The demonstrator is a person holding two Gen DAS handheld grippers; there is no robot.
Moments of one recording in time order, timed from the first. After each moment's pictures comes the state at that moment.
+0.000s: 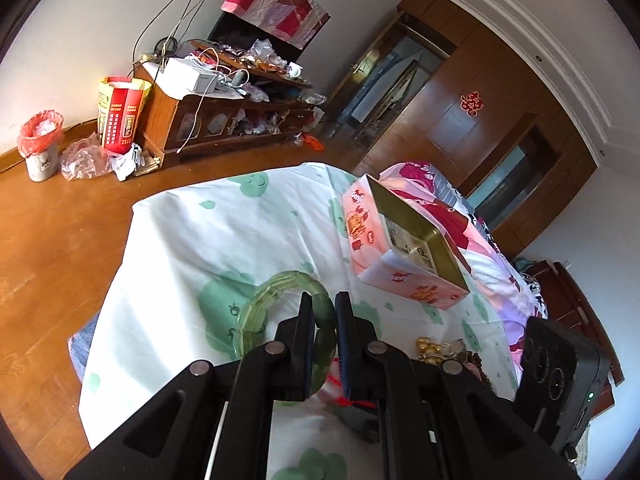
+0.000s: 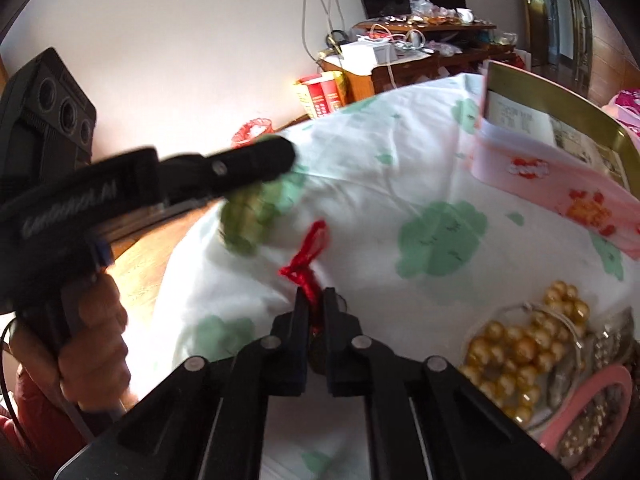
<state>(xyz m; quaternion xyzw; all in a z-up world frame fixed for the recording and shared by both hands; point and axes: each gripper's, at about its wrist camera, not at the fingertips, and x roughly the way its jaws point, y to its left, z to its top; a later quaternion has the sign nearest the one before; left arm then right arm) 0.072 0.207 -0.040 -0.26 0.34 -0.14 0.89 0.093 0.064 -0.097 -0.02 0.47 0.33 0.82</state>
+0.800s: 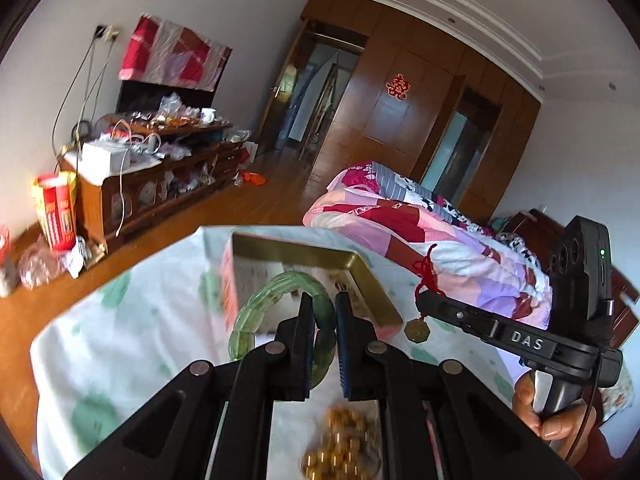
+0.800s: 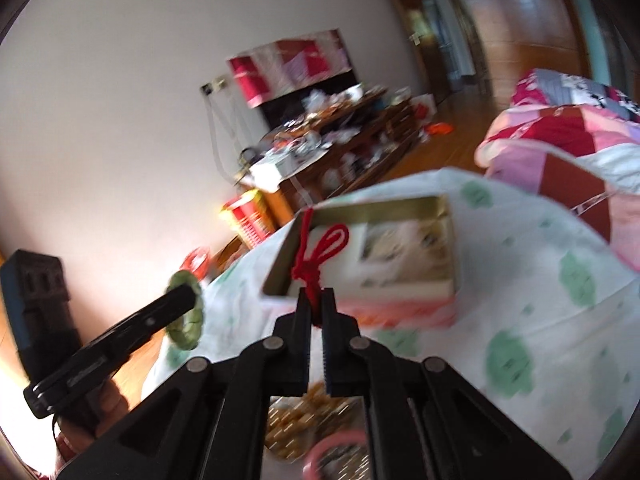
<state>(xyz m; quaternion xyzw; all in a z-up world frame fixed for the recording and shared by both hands) 0.119 0.097 0.027 -0.13 0.26 -0.23 0.93 0.149 -0.071 -0.003 0.11 0.35 0.20 0.91</state>
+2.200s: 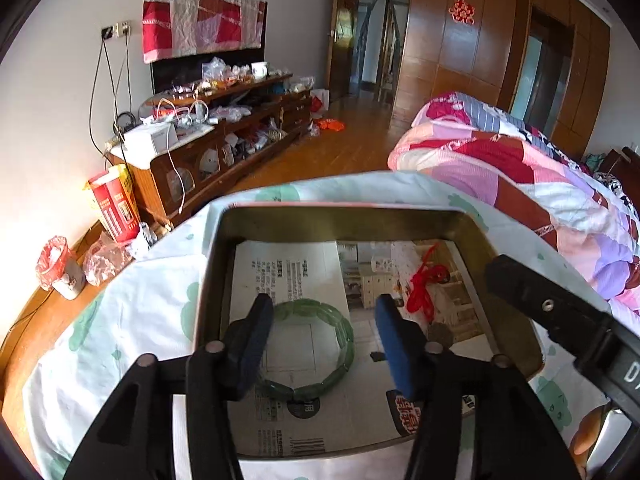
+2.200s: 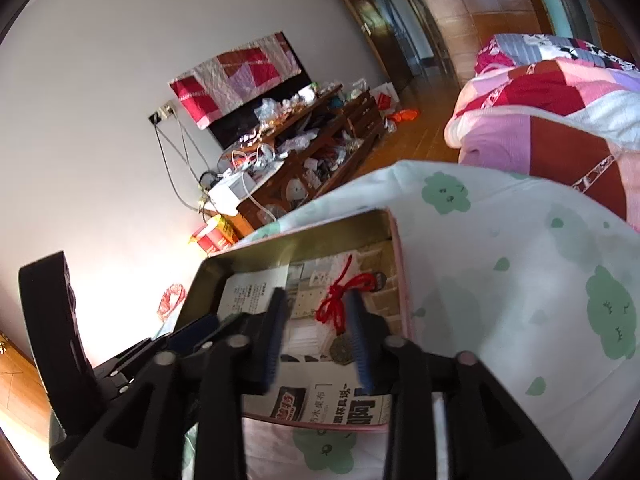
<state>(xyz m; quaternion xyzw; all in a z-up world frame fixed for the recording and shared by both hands) 0.222 0.019 -0.029 -0.02 0.37 -0.07 0.93 0.220 -0.125 -0.045 0.19 0.35 0.15 0.91</state>
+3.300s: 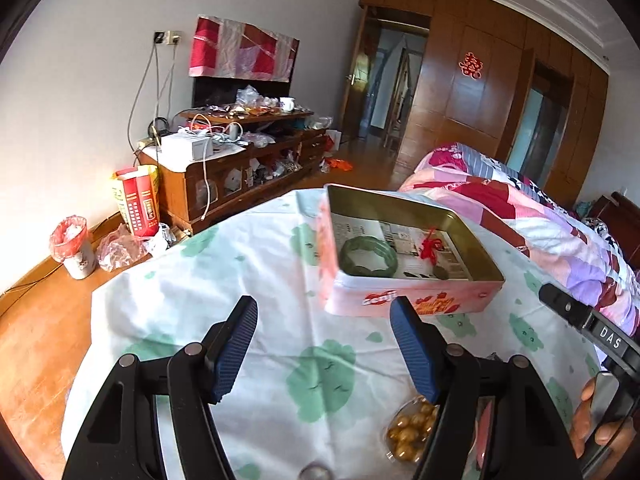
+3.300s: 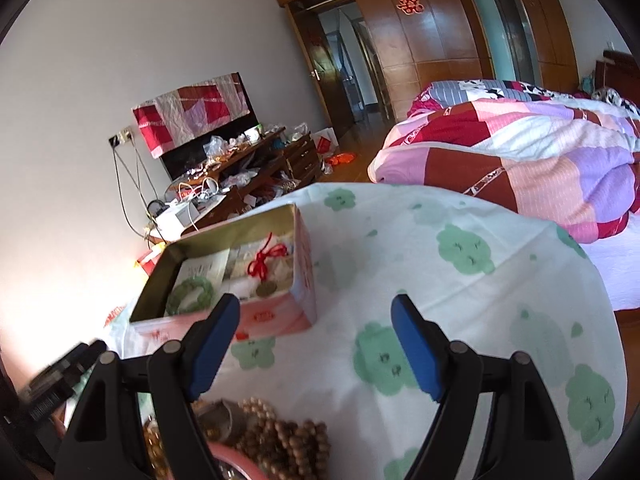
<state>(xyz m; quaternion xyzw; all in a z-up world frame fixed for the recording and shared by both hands) 0.101 0.101 -0.020 -0.08 0.30 -0.06 0.95 0.113 -0.151 -0.039 0.14 0.30 0.02 0.94</state>
